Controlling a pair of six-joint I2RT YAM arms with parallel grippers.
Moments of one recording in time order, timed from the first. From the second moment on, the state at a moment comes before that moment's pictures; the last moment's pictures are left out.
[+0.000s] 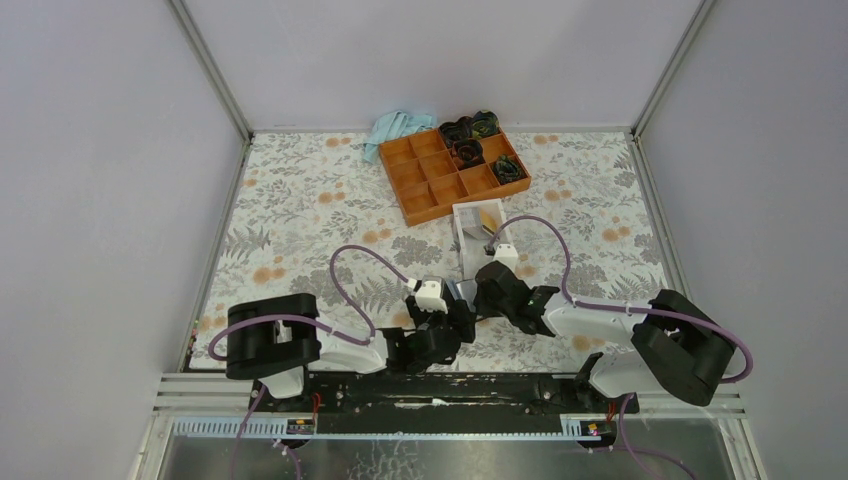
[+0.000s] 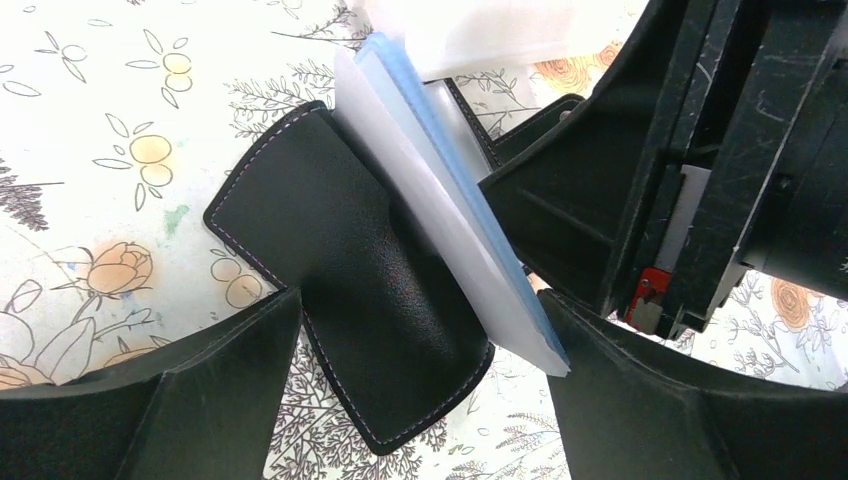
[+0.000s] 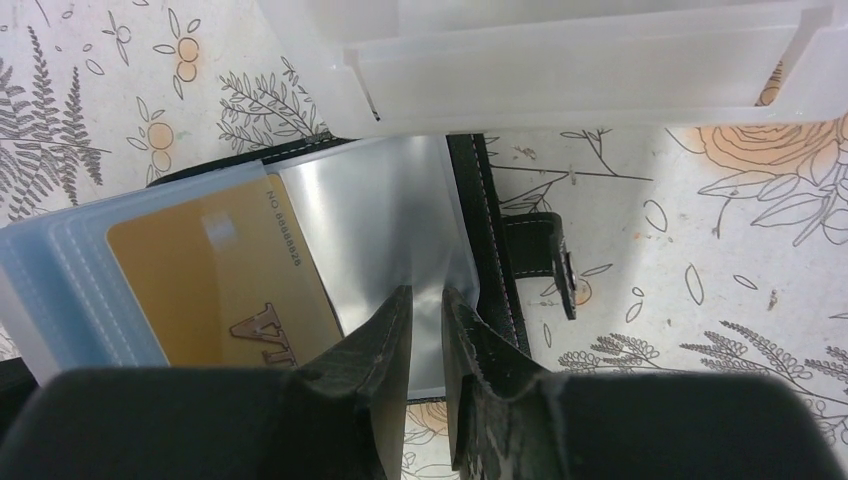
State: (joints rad) left arm -1.36 1.65 0.55 0.45 -0.80 -0.97; right arm 0.89 1.36 0.50 -0.04 0.28 0.74
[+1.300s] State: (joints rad) left arm -1.50 1.23 0.49 0.09 -0.82 -1.35; right arm 0.83 1.38 0.48 0.03 0.17 0.75
